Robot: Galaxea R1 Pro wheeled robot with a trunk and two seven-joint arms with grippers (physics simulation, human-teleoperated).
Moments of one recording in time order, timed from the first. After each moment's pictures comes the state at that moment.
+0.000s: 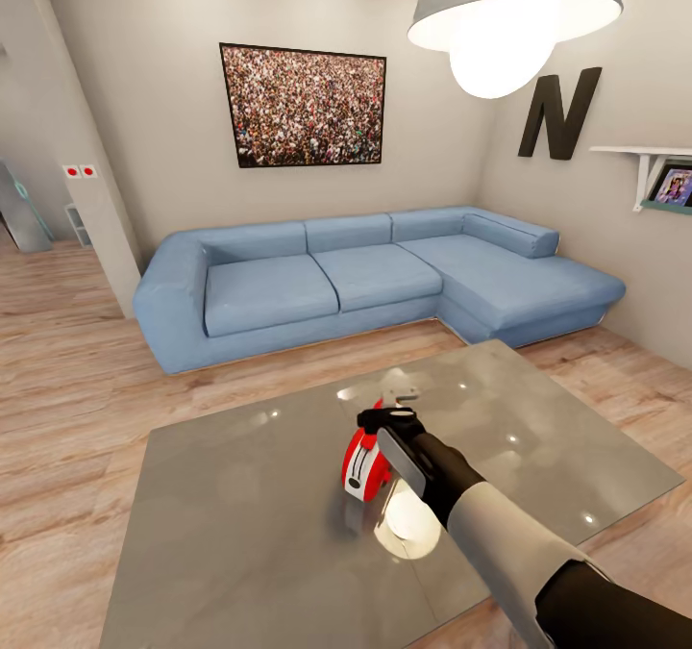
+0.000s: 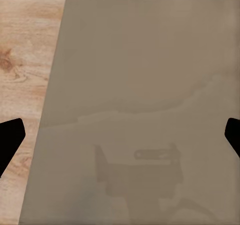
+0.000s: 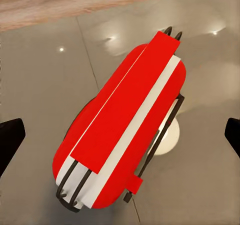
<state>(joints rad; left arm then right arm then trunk) -0.13 0.05 0.39 -0.51 0.04 -0.19 0.06 -0.87 0.14 0.56 -0.67 -0.55 0.44 -0.45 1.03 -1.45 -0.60</state>
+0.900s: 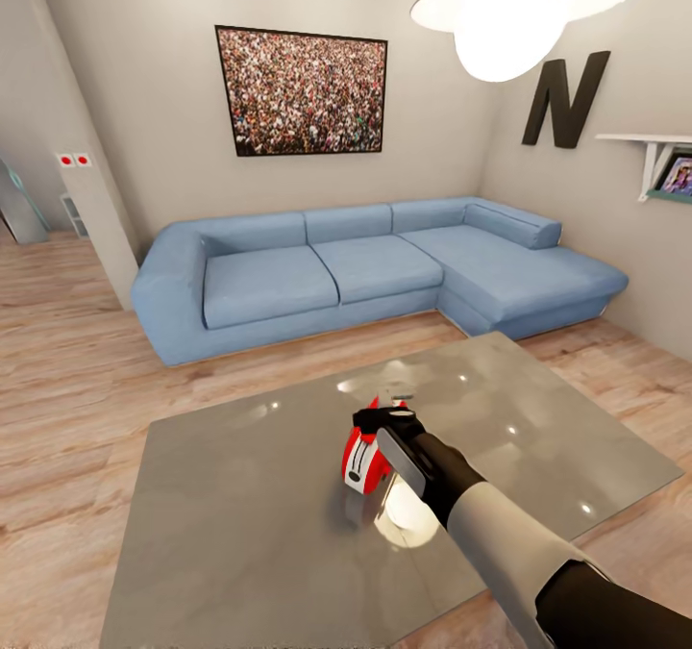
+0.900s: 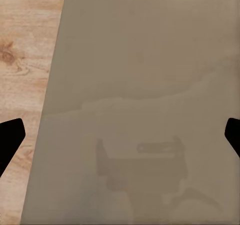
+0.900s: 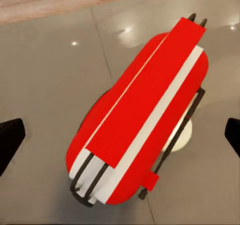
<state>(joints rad) -0.13 0.05 0.39 -0.51 0.04 -0.19 0.06 -0.87 0.14 0.56 -0.67 -0.55 0.43 -0.40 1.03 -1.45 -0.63</state>
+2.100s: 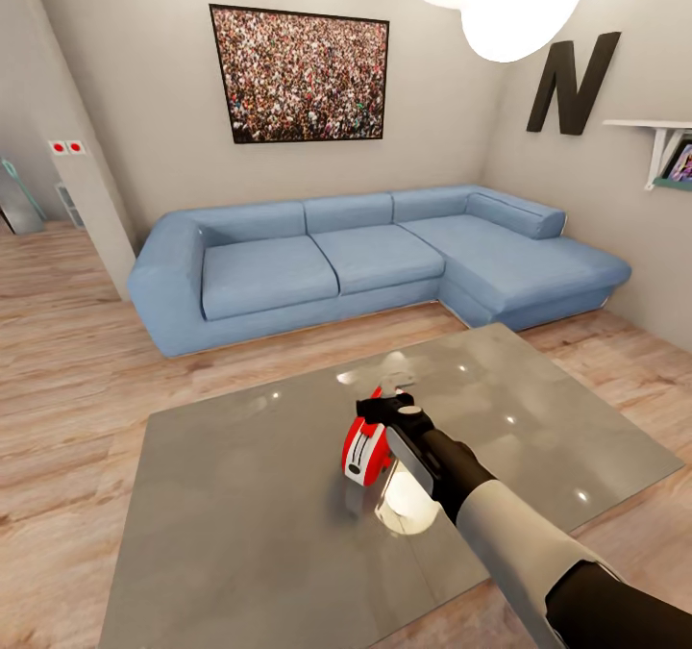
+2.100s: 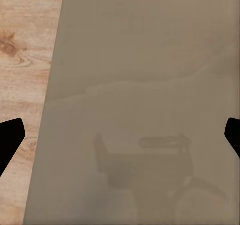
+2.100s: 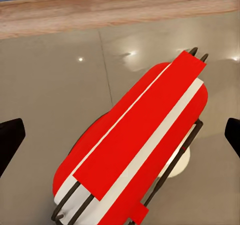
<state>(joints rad) -0.13 0.06 0.39 -0.51 0.04 -0.19 0.06 -0.87 0.11 0.54 -0.70 -0.41 0.37 -0.27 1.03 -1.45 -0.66</state>
